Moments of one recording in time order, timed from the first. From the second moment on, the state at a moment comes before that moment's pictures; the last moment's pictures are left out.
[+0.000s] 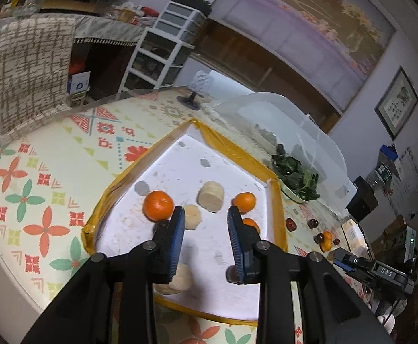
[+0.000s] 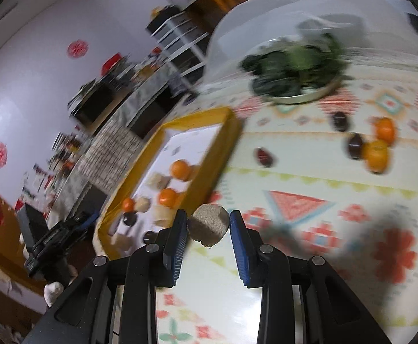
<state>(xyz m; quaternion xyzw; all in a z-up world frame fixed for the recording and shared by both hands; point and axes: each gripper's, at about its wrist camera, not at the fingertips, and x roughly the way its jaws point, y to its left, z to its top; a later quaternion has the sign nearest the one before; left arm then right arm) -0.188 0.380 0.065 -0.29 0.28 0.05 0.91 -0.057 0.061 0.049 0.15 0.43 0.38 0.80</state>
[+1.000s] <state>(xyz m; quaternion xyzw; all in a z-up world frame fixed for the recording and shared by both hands) -0.208 0.419 0.076 -0.31 0.27 0.10 0.91 -0.080 0.219 0.042 0.04 0.42 0.43 0.79</state>
